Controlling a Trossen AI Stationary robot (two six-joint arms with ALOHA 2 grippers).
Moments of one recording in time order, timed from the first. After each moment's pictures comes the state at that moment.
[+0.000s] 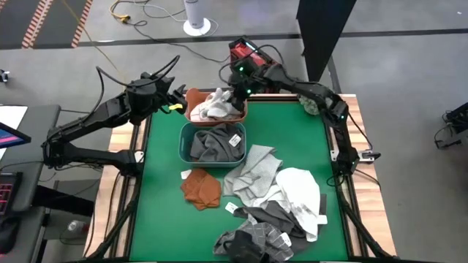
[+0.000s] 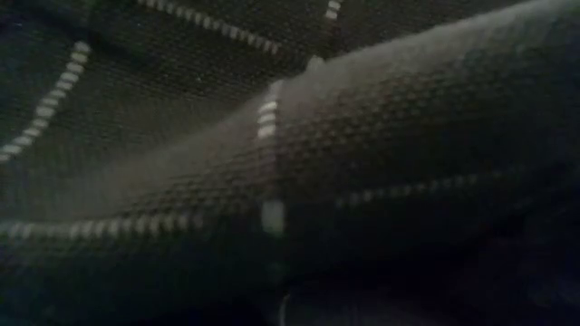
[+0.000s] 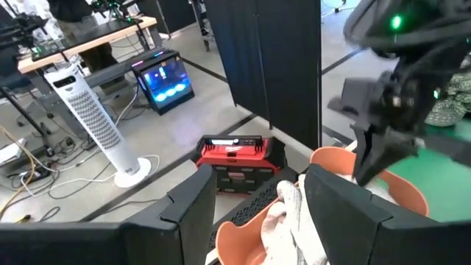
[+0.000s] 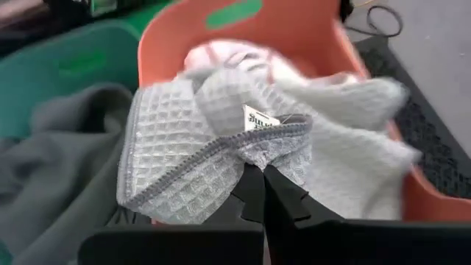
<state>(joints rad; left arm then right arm) 0.40 1.00 1.19 -0.47 -0.64 0.00 -0.59 2.12 1.93 -0.67 -0.41 -0.18</state>
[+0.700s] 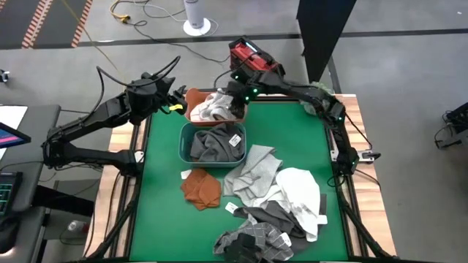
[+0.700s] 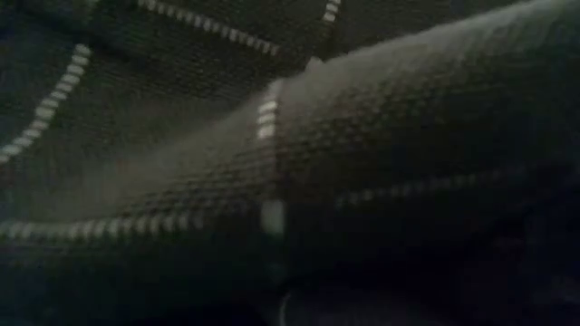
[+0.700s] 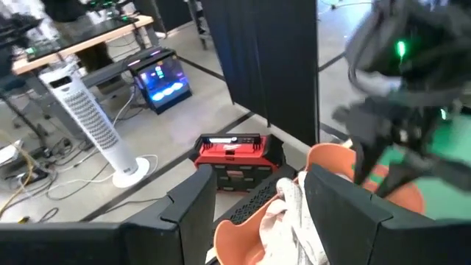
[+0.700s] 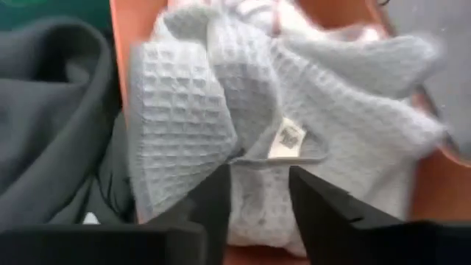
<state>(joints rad) 0.40 1.00 1.19 -0.48 -0.61 0.02 -0.55 2.13 1.93 -0.75 -0.27 -0.24</state>
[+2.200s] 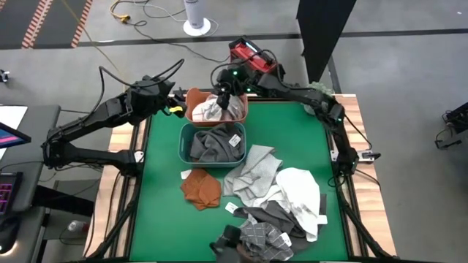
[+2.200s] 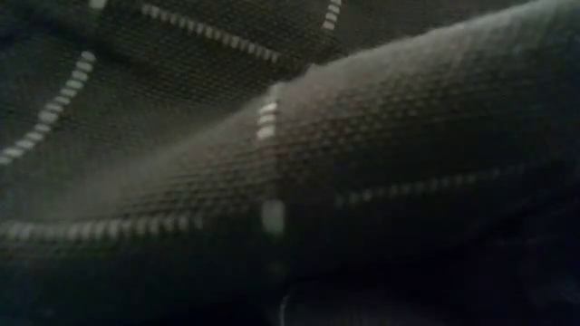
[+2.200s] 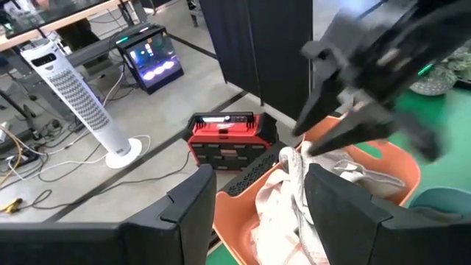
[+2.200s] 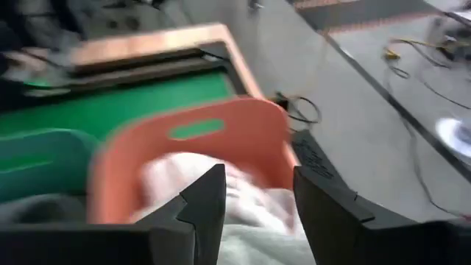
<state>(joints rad) 0.41 1.00 1.19 -0.57 -0.59 -0.04 -0.51 2.15 1.93 -0.31 -0.13 -0.14</state>
